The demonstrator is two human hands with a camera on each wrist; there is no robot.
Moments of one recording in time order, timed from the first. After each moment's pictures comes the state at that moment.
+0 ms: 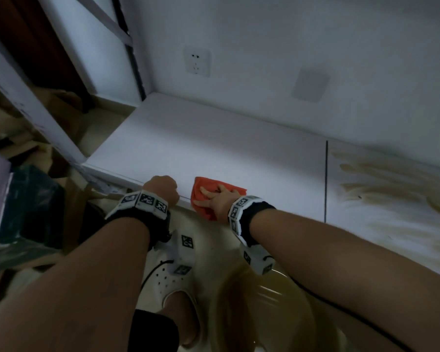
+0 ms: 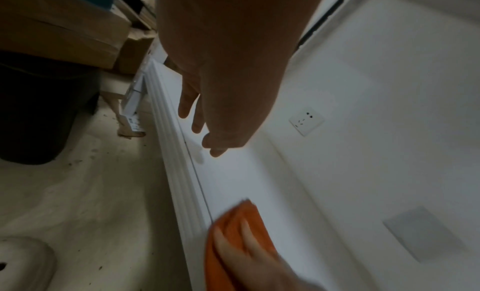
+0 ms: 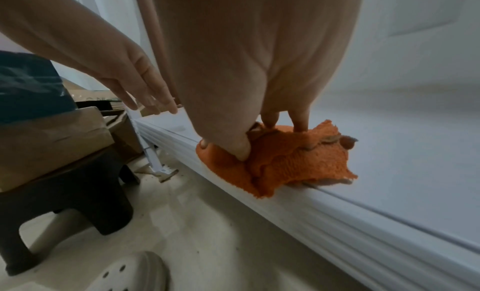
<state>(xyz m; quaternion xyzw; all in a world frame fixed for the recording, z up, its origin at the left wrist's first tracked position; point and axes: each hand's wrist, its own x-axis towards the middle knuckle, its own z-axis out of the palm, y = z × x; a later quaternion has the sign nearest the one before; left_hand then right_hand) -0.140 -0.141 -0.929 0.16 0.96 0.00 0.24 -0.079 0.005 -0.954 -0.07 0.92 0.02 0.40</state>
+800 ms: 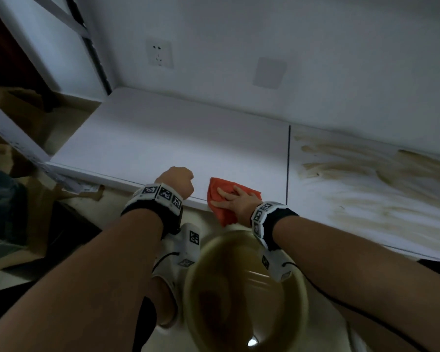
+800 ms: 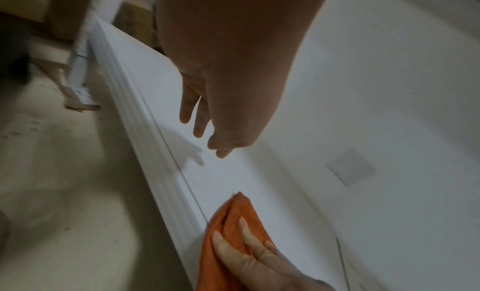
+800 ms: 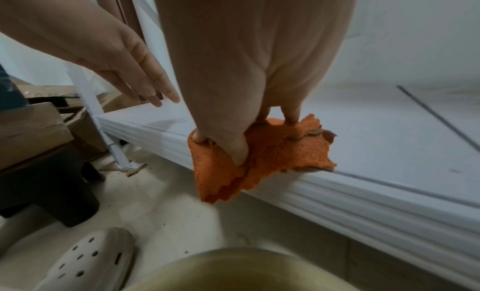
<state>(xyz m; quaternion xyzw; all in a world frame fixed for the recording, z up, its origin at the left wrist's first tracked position) -0.091 -0.059 -0.938 0.26 0.94 0.05 0.23 0.024 0.089 -0.968 0.01 0.93 -0.02 0.37</state>
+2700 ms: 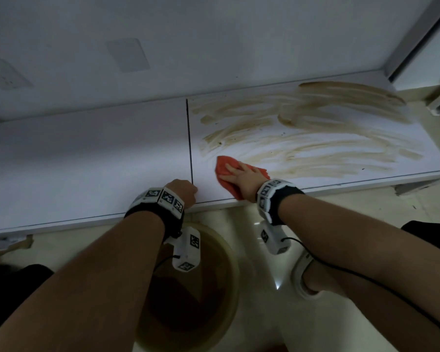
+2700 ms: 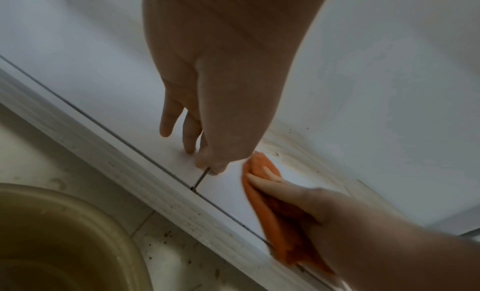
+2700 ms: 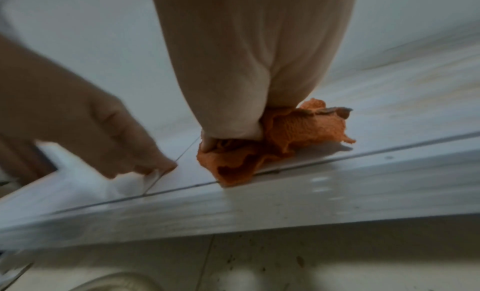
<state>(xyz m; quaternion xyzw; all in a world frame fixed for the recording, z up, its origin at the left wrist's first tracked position) 0.064 0.152 -0.948 0.49 0.79 -0.23 0.28 0.201 0.285 -0.959 0.17 0.94 -0.15 0.27</state>
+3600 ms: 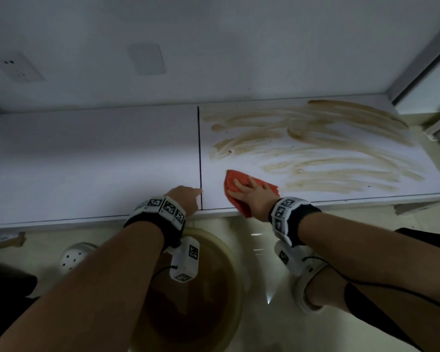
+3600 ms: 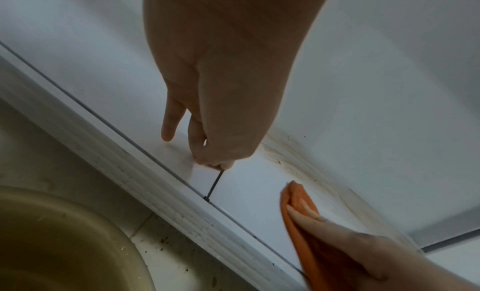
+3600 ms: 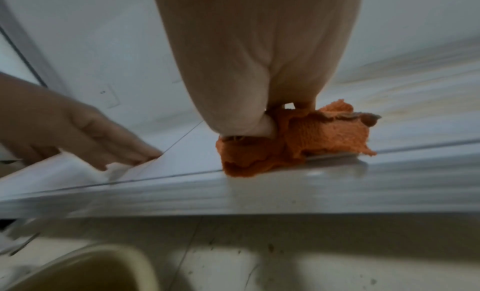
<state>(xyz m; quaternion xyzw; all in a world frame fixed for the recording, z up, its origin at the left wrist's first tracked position) 0.052 0.130 -0.945 0.46 0.82 -0.13 0.32 0.205 0.267 -0.961 0.17 0.93 -0.12 0.32</state>
